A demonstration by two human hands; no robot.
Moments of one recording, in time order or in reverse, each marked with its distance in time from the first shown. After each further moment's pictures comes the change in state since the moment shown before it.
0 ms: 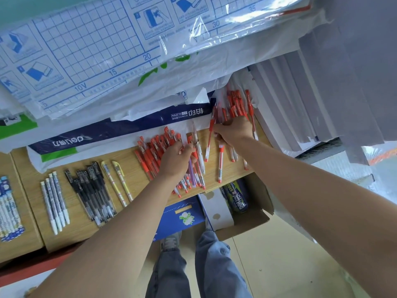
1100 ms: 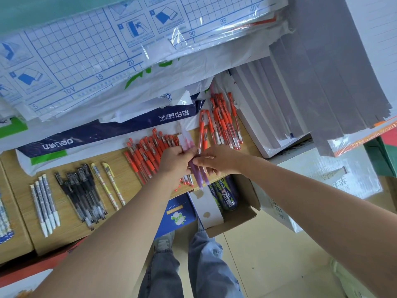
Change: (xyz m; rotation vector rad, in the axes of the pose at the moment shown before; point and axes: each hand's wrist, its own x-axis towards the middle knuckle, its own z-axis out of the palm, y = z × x) left_hand -0.012 0.015 0.028 -0.265 -0.020 -0.175; right_hand -0.059 0.021 -0.025 -0.455 -0.582 -0.303
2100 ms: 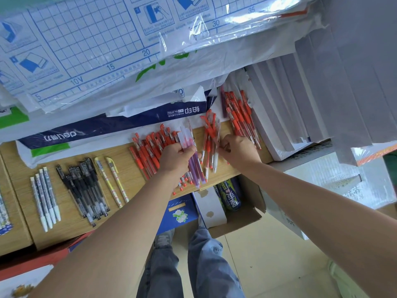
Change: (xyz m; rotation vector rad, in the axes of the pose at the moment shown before) left_hand 0.016 -0.009 -0.021 0.086 0.015 0.058; right_hand 0.038 0.042 0.012 -0.190 0.556 0.059
